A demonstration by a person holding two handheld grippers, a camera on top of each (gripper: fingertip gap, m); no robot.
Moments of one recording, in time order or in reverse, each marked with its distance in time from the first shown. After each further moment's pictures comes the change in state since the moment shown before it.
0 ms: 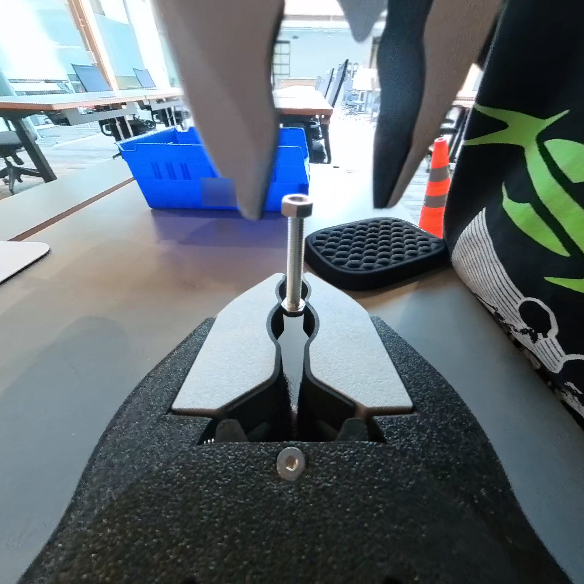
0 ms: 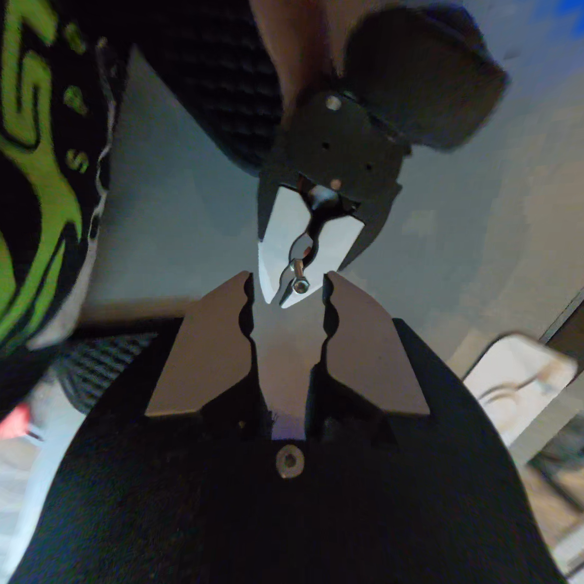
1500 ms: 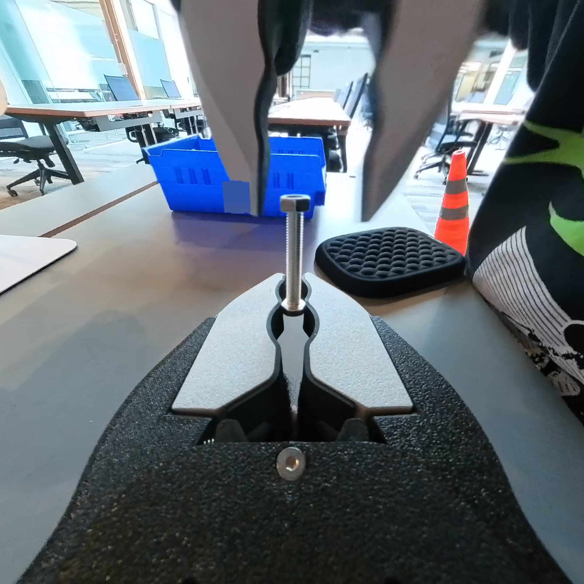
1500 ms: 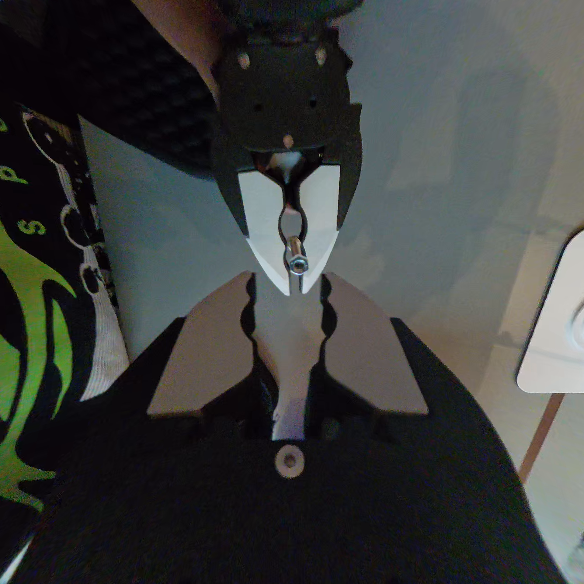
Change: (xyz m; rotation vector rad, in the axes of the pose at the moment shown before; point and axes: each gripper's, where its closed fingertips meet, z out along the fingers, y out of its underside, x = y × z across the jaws) left arm -0.010 -0.003 -0.003 0.027 -0.058 -0.015; right arm 0.005 0.015 0.001 -0.007 0.052 0.420
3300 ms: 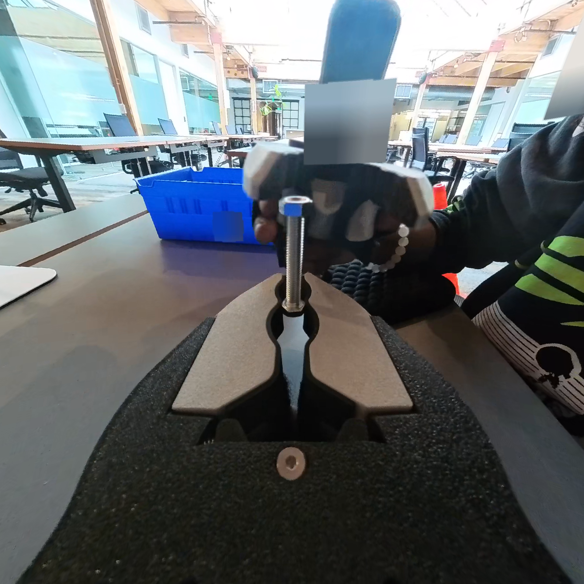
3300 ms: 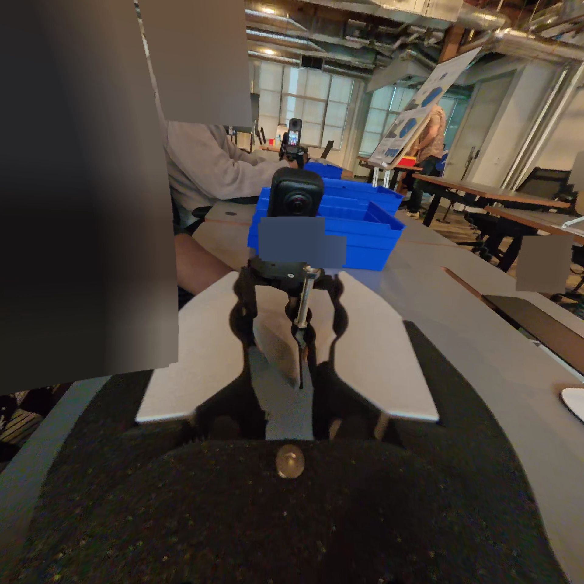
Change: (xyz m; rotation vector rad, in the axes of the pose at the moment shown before) left arm 0.007 -0.013 0.017 0.105 0.034 -0.011; right arm -0.012 0.000 -0.020 1.314 0.135 -0.023
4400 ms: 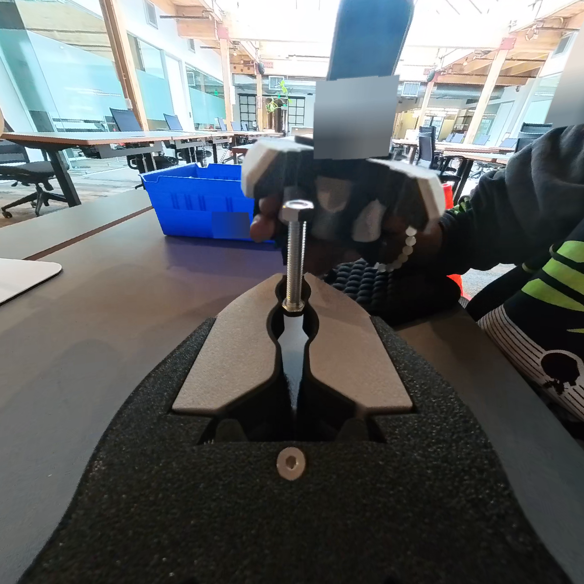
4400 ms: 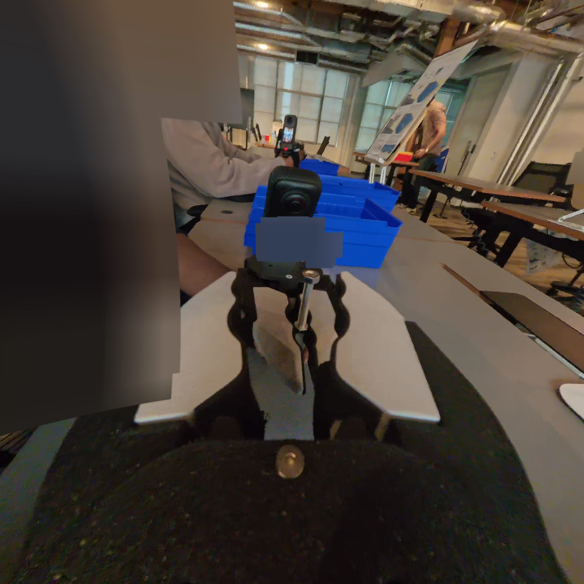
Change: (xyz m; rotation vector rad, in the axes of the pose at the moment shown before) left arm -0.004 0.001 0.000 -0.008 -0.018 -0.011; right arm 0.003 0.001 0.003 -0.012 0.013 0.007
